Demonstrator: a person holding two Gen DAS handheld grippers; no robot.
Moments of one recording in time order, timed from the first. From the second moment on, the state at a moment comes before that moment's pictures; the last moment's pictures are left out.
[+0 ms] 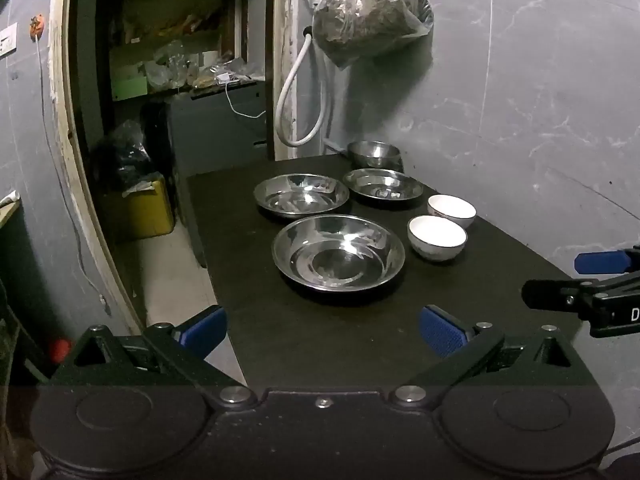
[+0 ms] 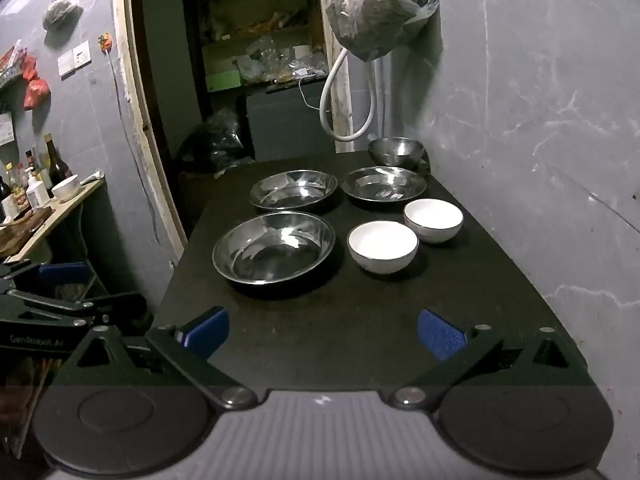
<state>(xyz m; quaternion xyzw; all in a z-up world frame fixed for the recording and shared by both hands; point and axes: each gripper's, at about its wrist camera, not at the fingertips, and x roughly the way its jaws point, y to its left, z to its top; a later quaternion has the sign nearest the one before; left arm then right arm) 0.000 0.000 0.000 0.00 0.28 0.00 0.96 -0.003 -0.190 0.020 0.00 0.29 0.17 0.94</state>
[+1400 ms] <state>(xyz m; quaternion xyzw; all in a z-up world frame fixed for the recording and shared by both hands) 0.013 -0.003 -0.004 0.00 0.28 -0.02 0.96 -0.001 -0.192 0.024 0.00 0.29 0.16 0.94</state>
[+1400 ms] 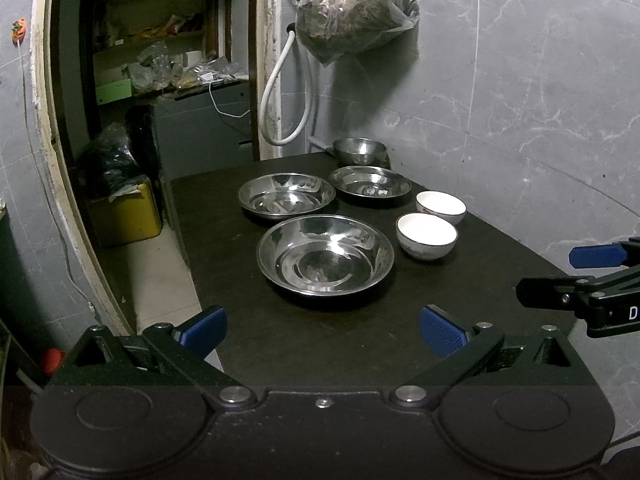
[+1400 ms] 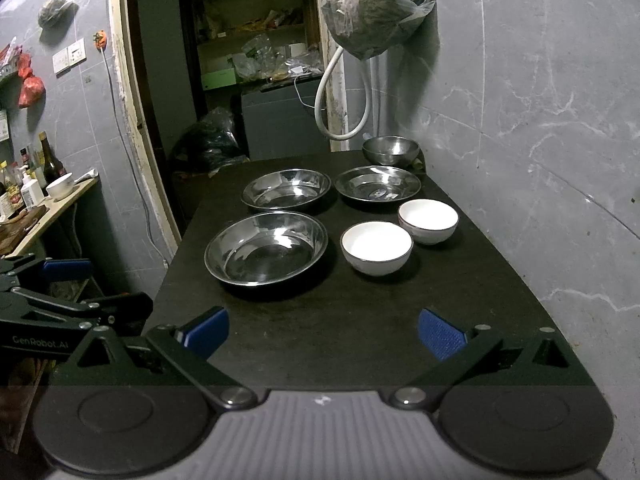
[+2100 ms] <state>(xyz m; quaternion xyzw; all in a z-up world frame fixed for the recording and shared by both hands) 0.016 -0.004 -0.007 0.01 0.29 -0.03 0.96 -0.002 -0.192 0.023 0.00 0.29 0.15 0.94</state>
